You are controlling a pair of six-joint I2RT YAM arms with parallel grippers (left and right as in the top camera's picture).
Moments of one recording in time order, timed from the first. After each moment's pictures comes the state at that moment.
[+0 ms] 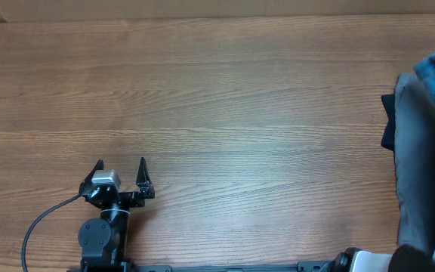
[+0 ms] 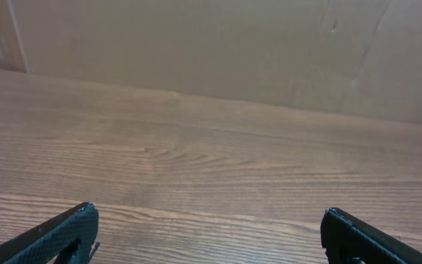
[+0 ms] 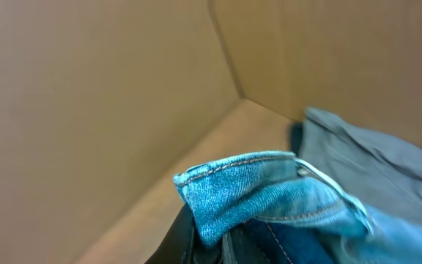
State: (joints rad) left arm 0.00 0.03 0.01 -0.08 0.01 -0.16; right arm -0.39 1.50 1.89 -0.81 0.18 0.42
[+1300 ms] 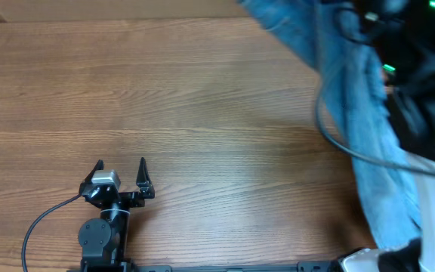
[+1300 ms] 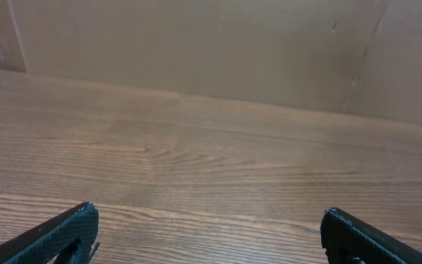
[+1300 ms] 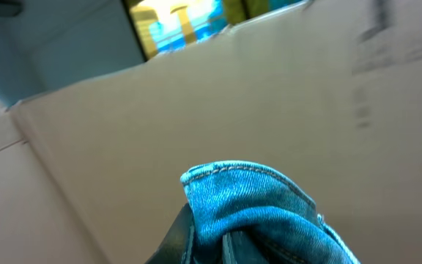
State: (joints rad) left arm 0.00 0.03 0.01 -0.08 0.01 -0.16; right arm 0.41 1.59 2.26 -0.54 0.04 0.34
